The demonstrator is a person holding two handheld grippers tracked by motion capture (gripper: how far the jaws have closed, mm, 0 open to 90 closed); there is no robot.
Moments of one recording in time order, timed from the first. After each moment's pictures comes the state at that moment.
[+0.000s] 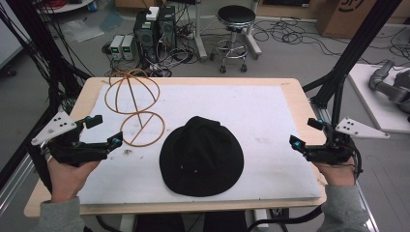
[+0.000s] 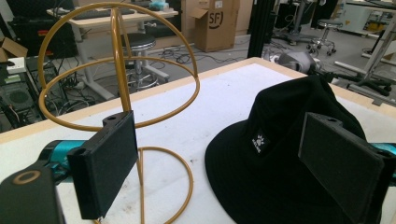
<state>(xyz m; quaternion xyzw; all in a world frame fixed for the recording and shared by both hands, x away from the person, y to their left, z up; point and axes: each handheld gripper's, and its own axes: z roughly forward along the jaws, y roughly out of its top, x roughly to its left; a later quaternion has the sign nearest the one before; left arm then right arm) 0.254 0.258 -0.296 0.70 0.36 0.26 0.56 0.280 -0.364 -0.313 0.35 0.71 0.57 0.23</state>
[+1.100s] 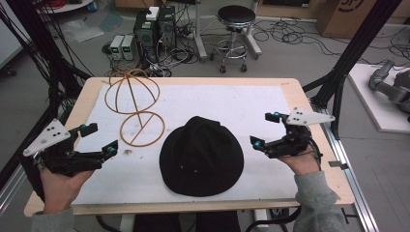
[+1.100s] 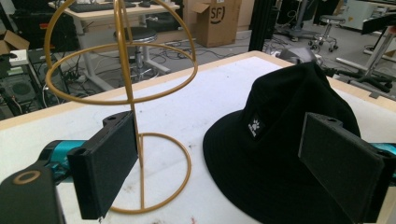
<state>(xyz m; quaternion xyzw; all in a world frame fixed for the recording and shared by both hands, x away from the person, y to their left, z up) 0.232 0.268 -0.304 0.70 0.37 0.26 0.55 0.312 -0.268 -0.310 0.24 0.77 0.56 0.17</state>
